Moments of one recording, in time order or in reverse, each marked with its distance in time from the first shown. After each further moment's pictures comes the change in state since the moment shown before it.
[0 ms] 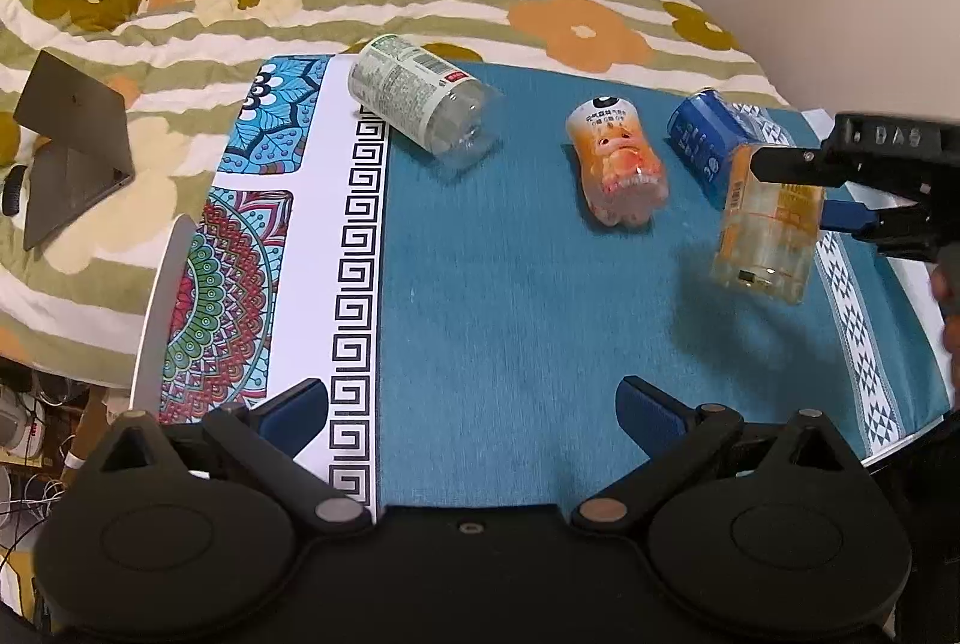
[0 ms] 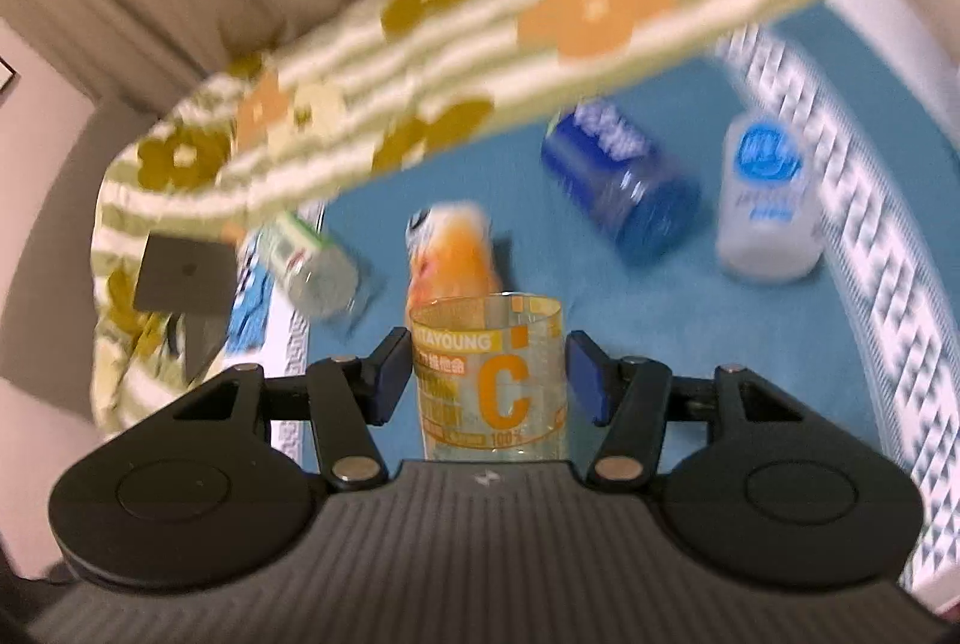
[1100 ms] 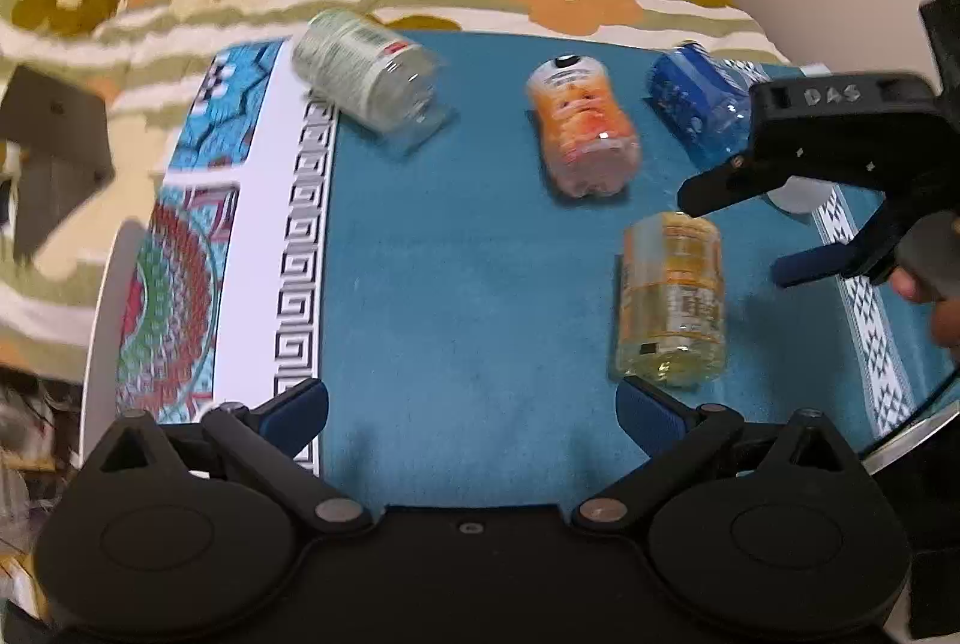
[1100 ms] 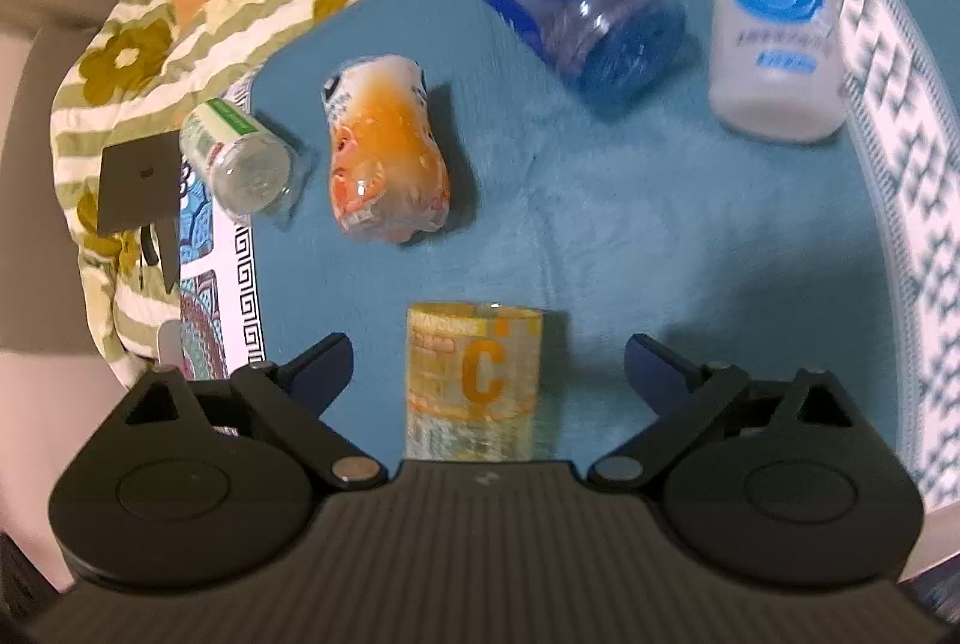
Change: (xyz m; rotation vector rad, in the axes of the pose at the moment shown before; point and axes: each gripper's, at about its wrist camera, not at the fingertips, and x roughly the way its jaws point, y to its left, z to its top) left arm 0.027 -0.031 0.006 0.027 0.069 0.021; right arm 0.069 -0.020 0.021 0.136 0.448 -0.034
